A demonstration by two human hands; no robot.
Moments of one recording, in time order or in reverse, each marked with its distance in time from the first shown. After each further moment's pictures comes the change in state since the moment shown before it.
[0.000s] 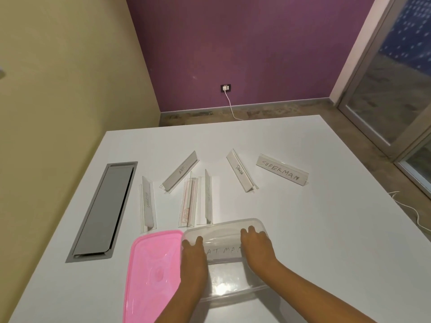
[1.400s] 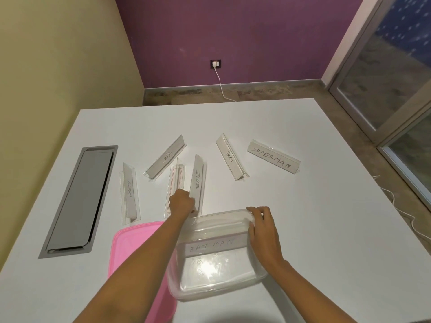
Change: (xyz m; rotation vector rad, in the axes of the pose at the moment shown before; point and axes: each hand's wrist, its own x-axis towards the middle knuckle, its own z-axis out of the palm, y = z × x) left_hand 0.139 0.034 -0.020 -0.267 -0.022 -0.152; right_hand 0.007 0.042 0.021 0.616 0.414 0.125
